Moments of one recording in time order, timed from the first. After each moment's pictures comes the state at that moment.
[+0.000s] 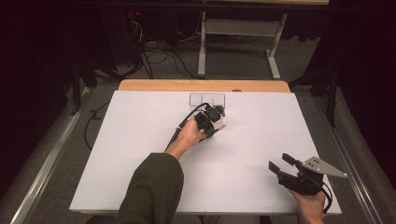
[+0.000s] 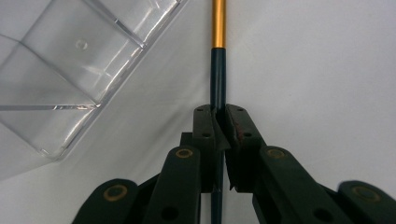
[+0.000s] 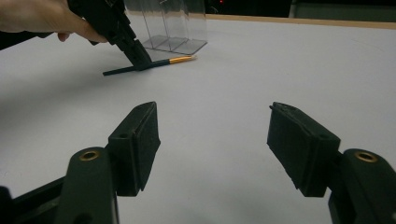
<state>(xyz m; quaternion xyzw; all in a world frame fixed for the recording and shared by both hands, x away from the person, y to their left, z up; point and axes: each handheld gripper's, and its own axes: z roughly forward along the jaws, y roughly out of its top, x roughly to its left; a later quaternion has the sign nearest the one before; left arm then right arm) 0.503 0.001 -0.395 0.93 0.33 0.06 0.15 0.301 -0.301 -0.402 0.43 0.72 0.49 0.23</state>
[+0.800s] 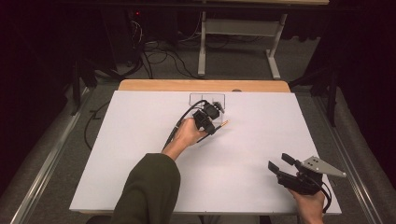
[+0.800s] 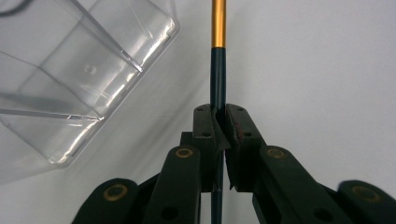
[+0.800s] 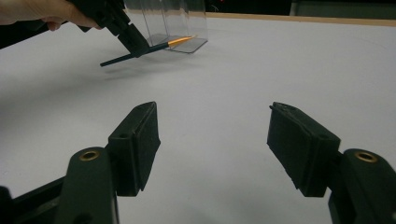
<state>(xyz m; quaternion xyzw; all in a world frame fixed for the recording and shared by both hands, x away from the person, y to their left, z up) 0.495 0.009 -0.374 0.92 0.32 0.06 0.21 0.303 -0.301 -0.403 0.43 0.72 0.49 0.23</state>
